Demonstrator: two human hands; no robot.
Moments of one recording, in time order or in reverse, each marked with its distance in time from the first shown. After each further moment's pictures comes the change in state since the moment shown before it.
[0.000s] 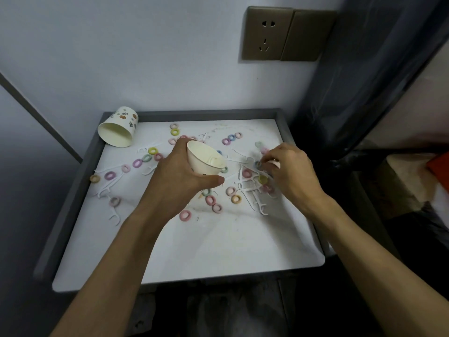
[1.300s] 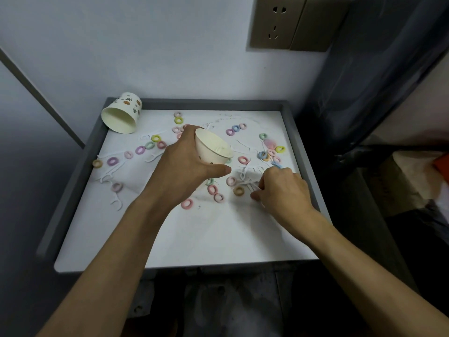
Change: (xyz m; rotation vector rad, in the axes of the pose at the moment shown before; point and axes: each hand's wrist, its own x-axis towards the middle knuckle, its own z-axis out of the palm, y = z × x) left_hand -0.005 0.006 0.002 0.036 0.016 0.033; right_hand -0.039 -0.032 0.013 -0.288 -0.314 0.188
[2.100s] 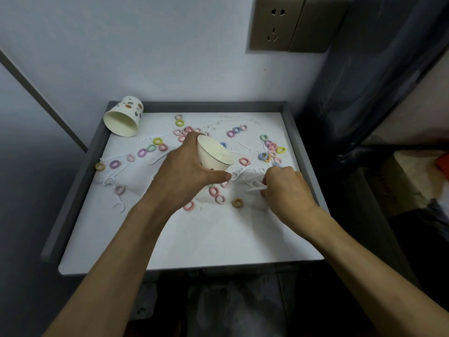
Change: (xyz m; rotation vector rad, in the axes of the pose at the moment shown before) left_hand -0.003 -0.001 -0.001 0.044 -0.036 0.002; right_hand -0.002 -0.004 -0.014 -0.070 -0.039 -0.040
